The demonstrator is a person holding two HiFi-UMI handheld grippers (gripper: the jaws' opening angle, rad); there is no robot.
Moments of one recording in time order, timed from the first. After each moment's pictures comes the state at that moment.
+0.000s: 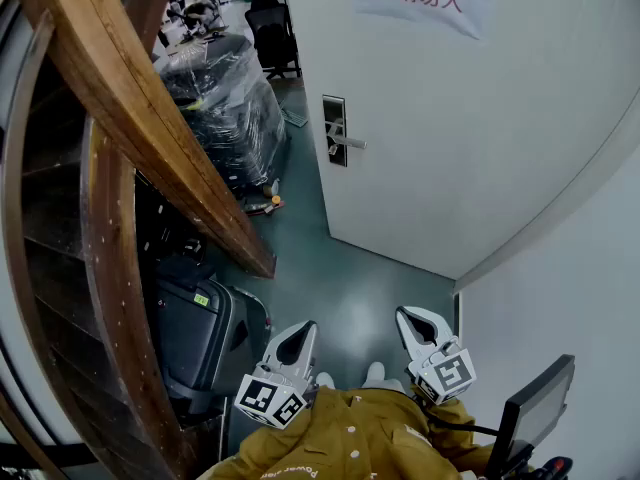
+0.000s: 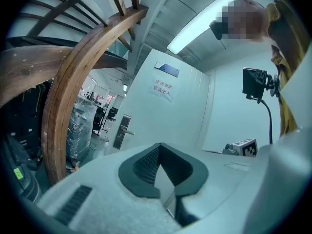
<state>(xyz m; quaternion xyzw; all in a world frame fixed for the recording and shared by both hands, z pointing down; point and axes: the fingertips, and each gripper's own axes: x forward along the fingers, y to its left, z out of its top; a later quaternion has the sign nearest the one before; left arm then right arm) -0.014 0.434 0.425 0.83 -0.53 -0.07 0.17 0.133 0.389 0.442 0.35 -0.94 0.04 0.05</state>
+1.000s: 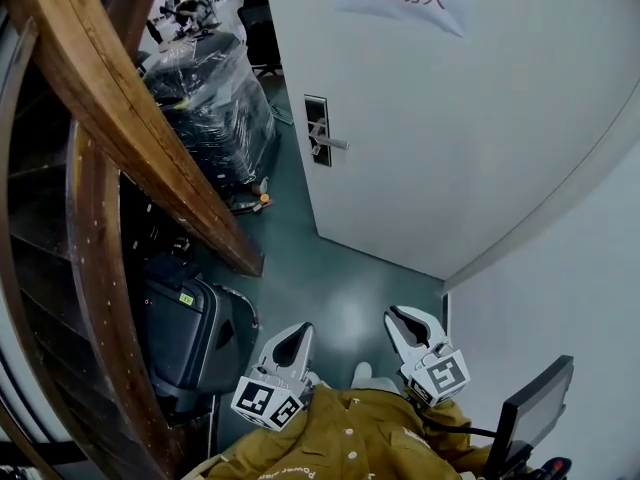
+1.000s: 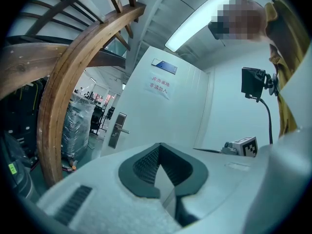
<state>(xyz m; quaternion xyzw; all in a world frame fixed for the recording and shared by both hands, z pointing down) 0.029 0.425 0.426 0.83 -0.52 -0.07 0.17 0.163 0.381 0.438 0.33 -0.94 0.04 0.05</state>
